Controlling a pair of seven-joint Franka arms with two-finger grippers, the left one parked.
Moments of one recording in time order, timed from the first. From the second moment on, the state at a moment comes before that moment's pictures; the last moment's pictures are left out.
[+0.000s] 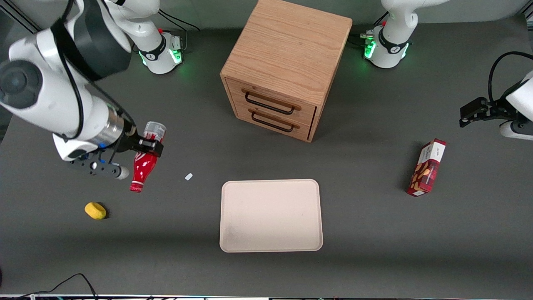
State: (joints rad) arm 0.04 0.33 0.37 -1.28 -0.05 1.57 0.60
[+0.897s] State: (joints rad) arm 0.08 0.89 0.47 -1.24 -0.05 2.06 0.57
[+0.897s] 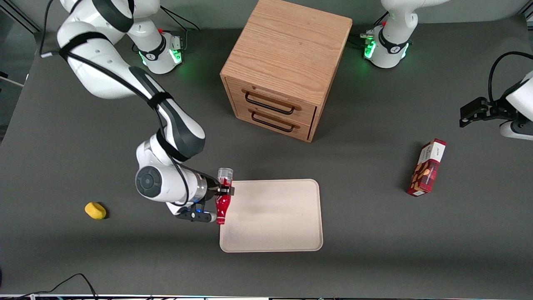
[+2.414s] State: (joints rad) arm 0.15 1.03 0.39 -1.13 -0.13 2.20 0.57
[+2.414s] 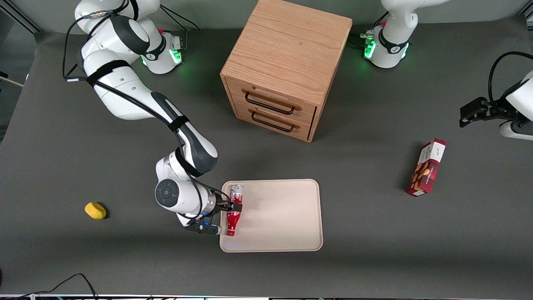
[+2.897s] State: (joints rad) arm 0.11 0.74 0.39 -1.14 -0.16 1.86 0.57
